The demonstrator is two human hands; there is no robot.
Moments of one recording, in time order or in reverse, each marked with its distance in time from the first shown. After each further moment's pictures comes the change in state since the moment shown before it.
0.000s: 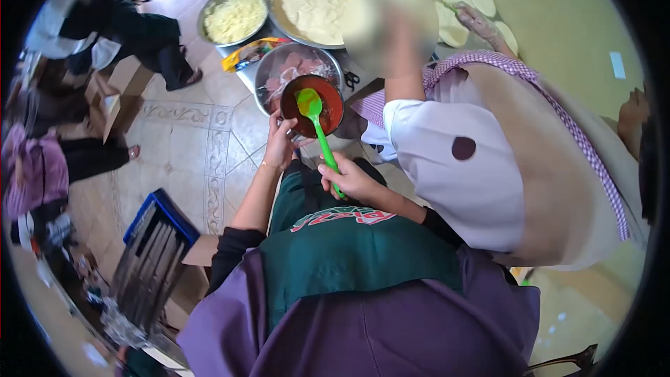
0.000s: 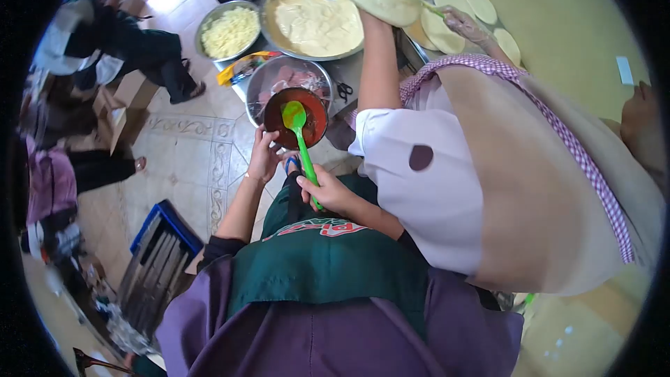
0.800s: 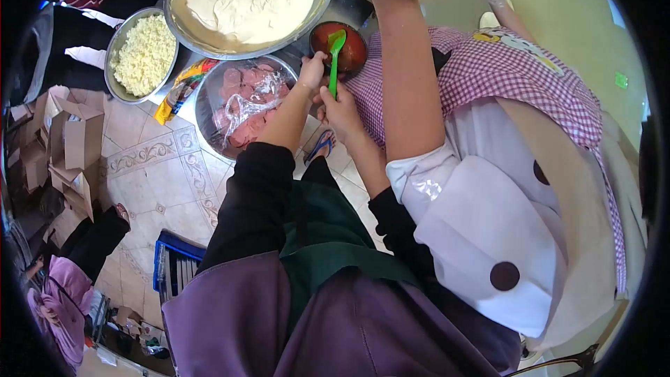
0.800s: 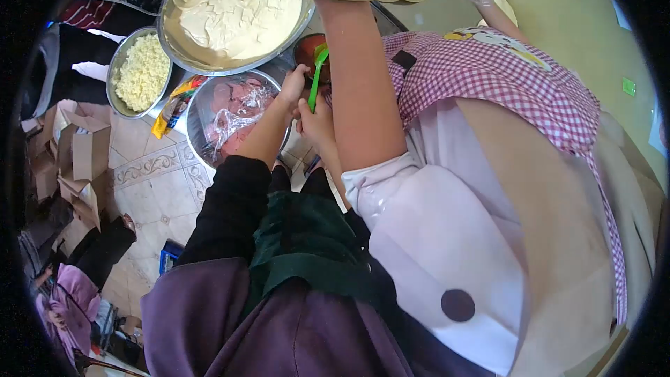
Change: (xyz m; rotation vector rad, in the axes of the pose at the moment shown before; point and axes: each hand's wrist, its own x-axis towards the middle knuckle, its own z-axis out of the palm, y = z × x) left_hand 0.268 -0.096 0.128 0.300 -0.063 -0.431; right_hand 0.172 -0.001 -0.136 0.367 0.803 -0.118
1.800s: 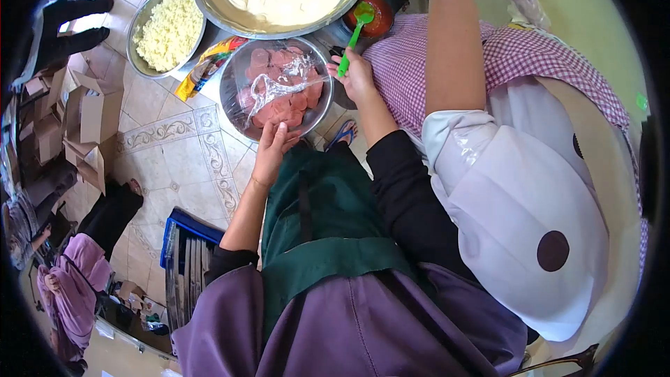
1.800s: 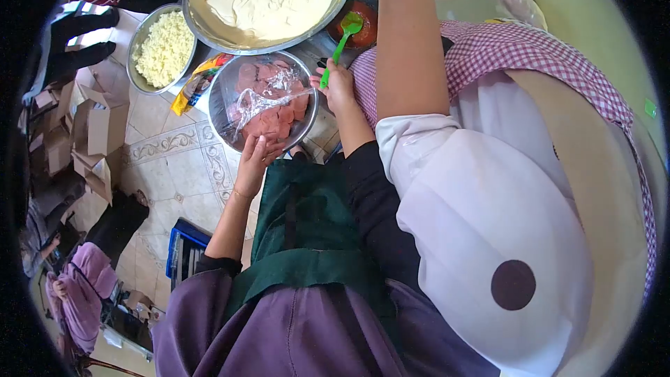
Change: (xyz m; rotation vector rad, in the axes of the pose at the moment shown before) left_hand -0.189 -0.042 -0.162 0.109 -0.047 0.200; right_hand 0.090 0.032 0.009 0.351 0.077 0.122
